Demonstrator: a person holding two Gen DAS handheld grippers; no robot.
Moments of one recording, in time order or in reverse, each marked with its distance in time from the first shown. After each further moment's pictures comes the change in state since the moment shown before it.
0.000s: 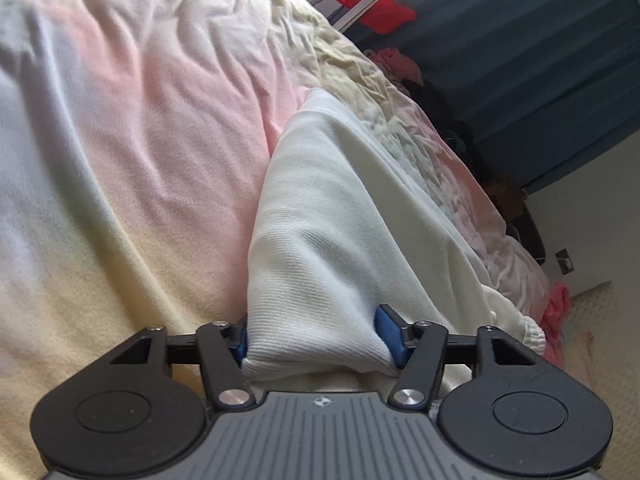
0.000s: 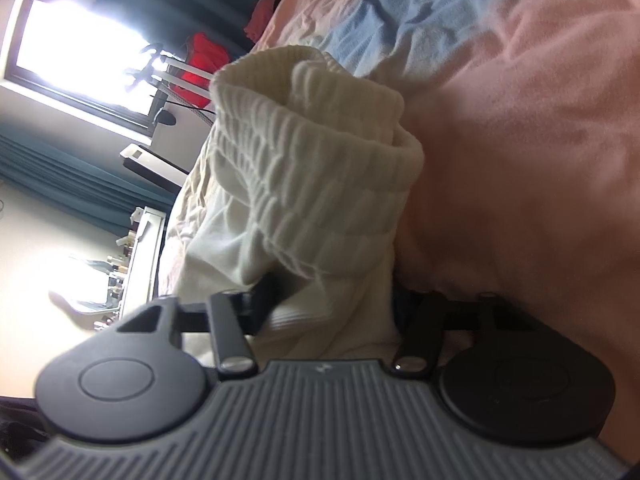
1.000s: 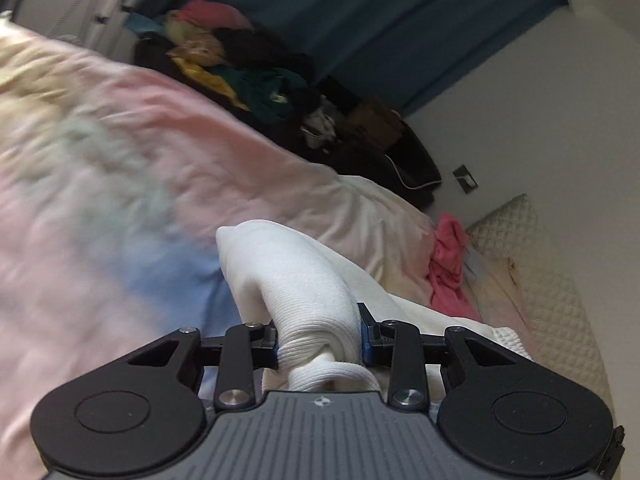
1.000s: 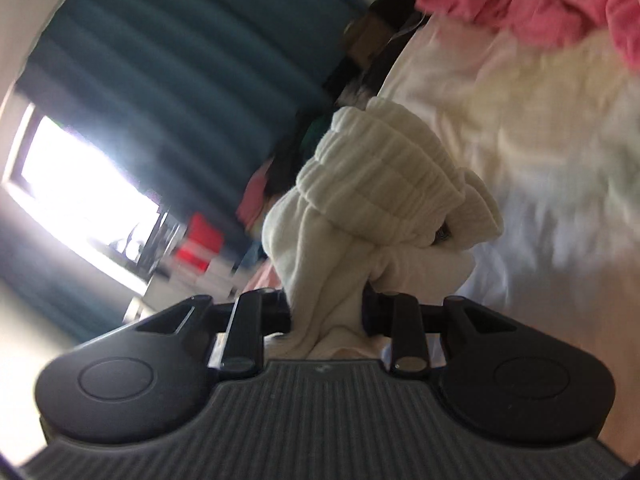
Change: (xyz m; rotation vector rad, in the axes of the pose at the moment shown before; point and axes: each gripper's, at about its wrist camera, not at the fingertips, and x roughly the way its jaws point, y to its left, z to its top) left arm 0.170 -0.446 0.027 0.275 0.143 -0.252; right arm -0.202 -0.015 0.263 0.023 -0.441 -0.077
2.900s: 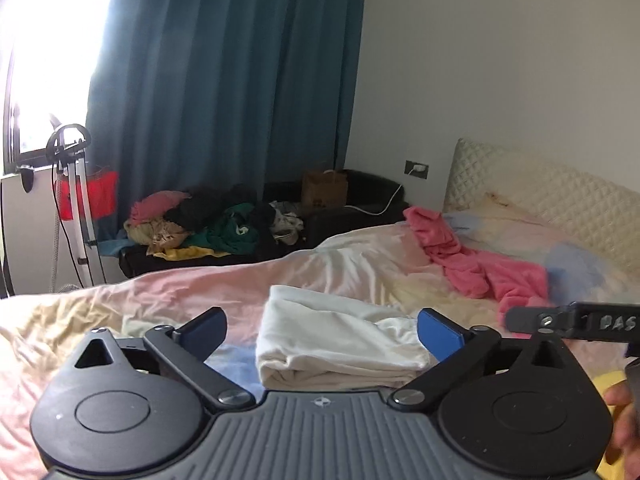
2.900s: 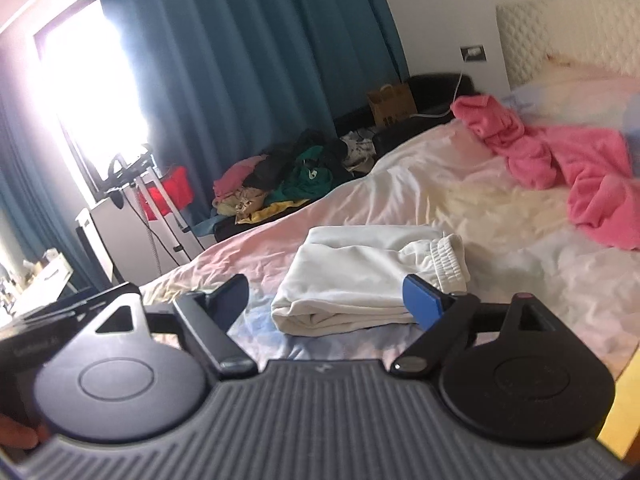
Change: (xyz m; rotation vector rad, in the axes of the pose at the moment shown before) left arm -0.227 -0.088 -0.148 0.655 -0.269 0.089; right arm -0.182 0.111 -0.112 -0.527 -0.074 -0.167
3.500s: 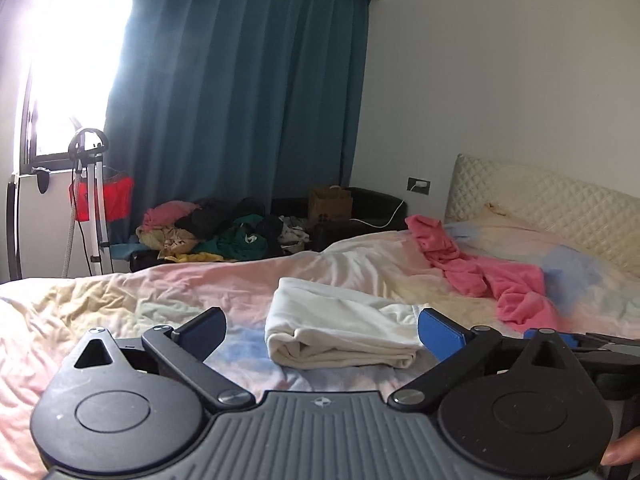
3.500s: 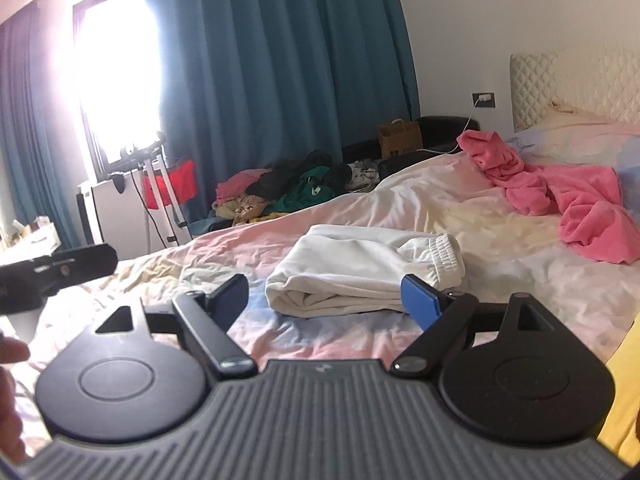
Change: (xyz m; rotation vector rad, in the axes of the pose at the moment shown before) left arm -0.063 -0.001 -0.082 0.017 -0.080 0.039; right arm -0.011 0.022 -0.102 -0.151 -0.134 -0.040
